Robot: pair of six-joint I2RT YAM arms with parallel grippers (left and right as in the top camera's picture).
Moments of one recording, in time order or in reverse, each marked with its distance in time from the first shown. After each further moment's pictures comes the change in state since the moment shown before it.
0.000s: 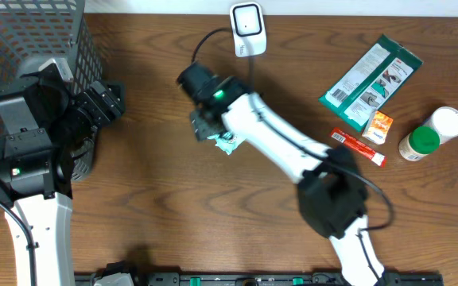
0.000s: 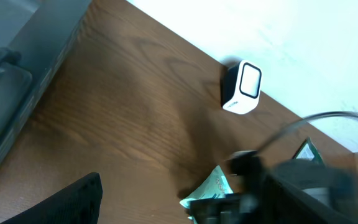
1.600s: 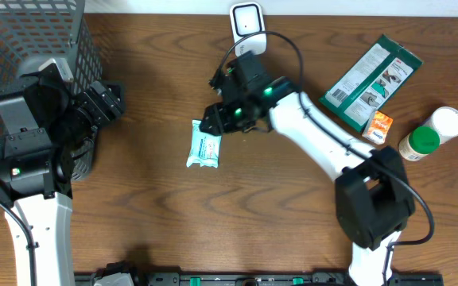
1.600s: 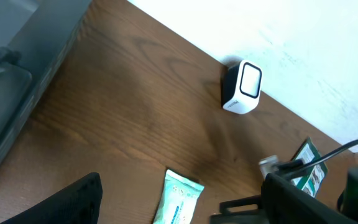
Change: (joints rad) left arm 0.000 0.001 0.000 0.000 0.000 0.000; right arm -0.164 -0.234 -0.333 0.328 -0.618 -0.102
